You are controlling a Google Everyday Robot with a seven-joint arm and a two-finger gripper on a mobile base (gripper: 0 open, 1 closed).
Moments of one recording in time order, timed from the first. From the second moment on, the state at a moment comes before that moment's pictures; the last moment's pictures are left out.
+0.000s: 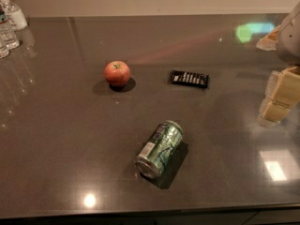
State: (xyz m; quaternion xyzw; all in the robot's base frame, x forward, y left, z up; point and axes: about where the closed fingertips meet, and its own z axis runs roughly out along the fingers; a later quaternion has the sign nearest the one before) arm 0.438 -0.217 0.976 -0.60 0.78 -0.03 0.16
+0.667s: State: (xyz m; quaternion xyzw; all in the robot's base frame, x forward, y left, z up) arm 0.437 -0.206 0.977 -0.63 0.76 -0.03 0.16
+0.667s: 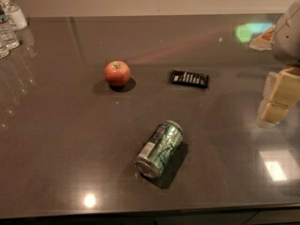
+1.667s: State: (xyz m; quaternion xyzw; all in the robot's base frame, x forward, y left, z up) arm 0.425 -0.112 0.938 -0.80 0.59 0.02 0.14
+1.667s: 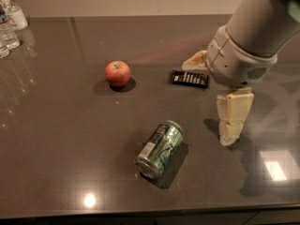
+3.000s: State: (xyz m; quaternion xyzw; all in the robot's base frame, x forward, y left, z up) arm 0.396 -0.046 0.864 -0.92 0.39 0.02 0.08
